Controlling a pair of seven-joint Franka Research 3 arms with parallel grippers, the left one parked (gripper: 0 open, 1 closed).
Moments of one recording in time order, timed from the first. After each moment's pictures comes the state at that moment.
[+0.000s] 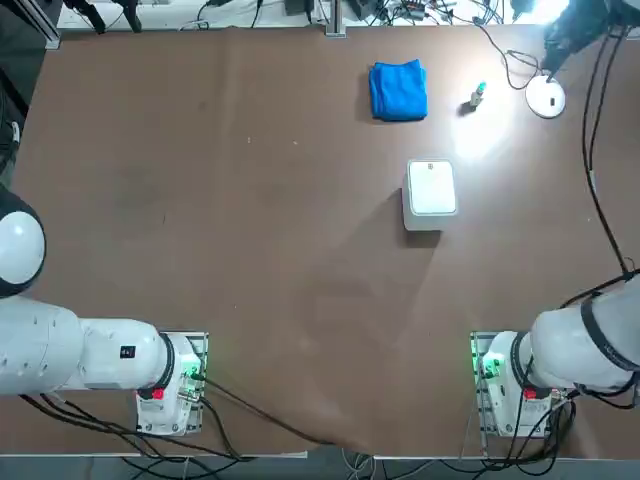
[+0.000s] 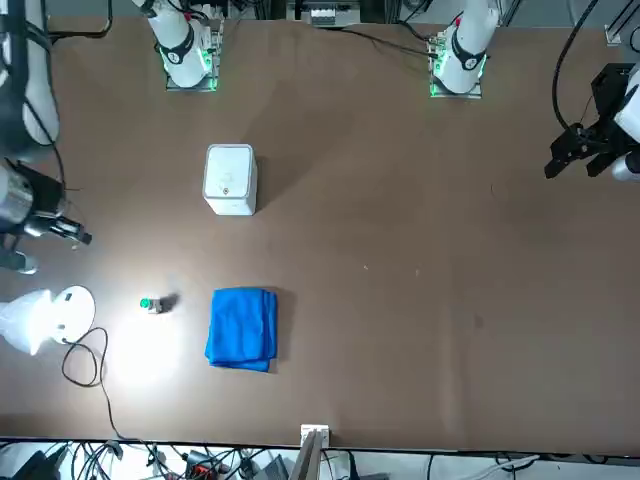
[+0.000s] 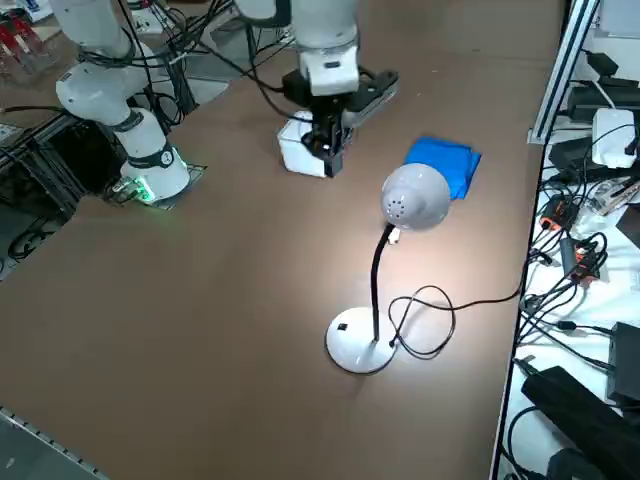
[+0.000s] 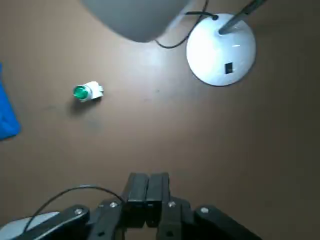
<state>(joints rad) -0.18 0.24 -0.02 -1.70 -0.02 1.90 0.06</state>
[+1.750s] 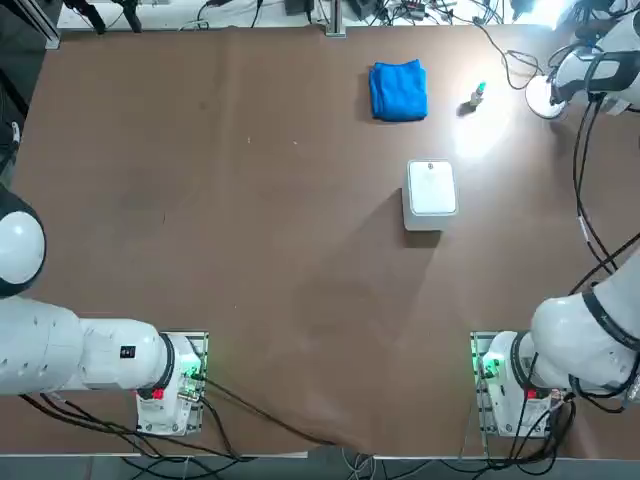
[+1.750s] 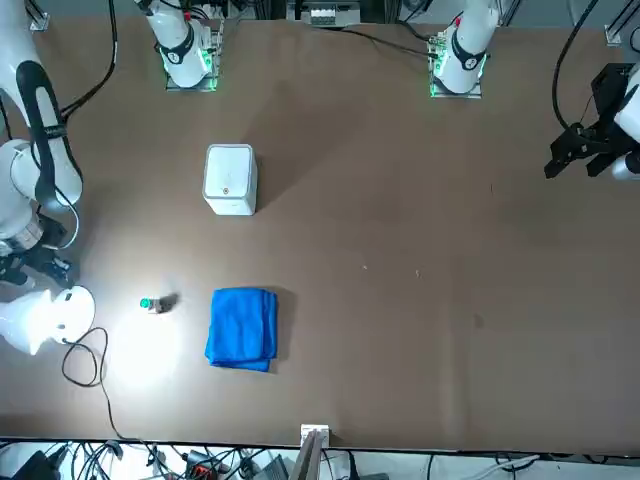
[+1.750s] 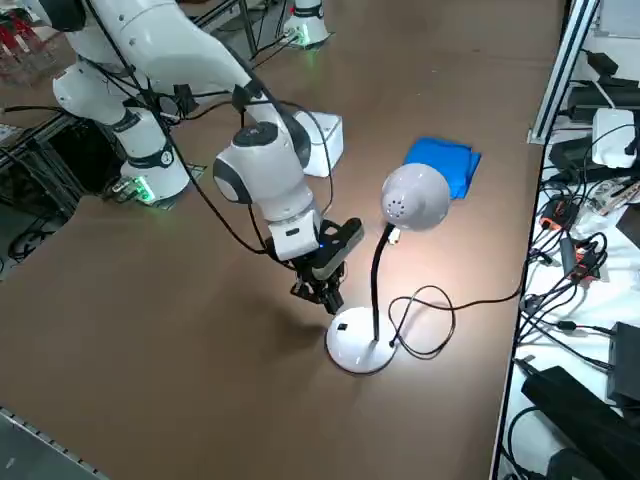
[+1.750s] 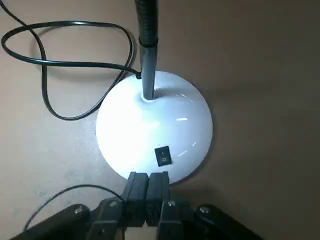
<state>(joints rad) -0.36 0.55 -0.01 -1.92 -0.01 2.80 -0.14</state>
